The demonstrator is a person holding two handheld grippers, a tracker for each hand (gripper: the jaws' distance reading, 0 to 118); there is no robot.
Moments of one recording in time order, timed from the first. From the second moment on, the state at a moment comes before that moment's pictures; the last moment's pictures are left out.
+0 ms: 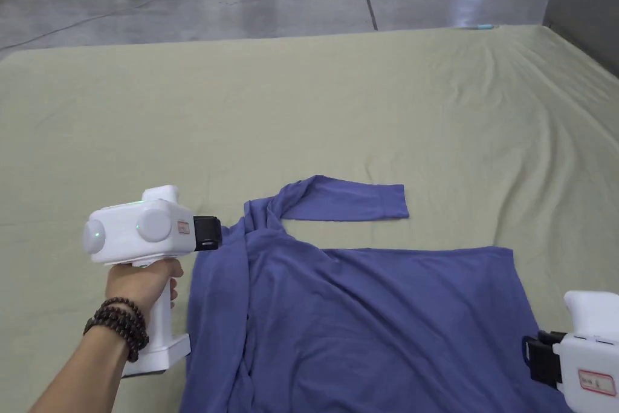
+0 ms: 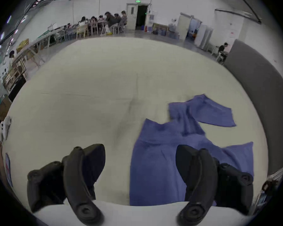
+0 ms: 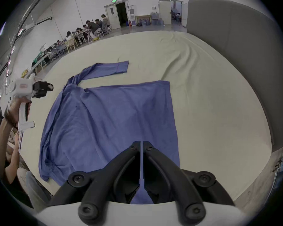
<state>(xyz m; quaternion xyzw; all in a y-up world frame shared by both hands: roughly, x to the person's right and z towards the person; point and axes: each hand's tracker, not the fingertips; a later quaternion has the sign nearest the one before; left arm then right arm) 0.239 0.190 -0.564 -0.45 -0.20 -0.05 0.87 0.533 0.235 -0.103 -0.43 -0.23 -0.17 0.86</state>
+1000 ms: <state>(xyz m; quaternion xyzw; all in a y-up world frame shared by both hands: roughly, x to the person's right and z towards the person) 0.162 0.272 -0.314 -0.42 -0.43 0.00 0.80 0.523 0.229 -0.105 -0.44 -0.21 -0.18 0.86</state>
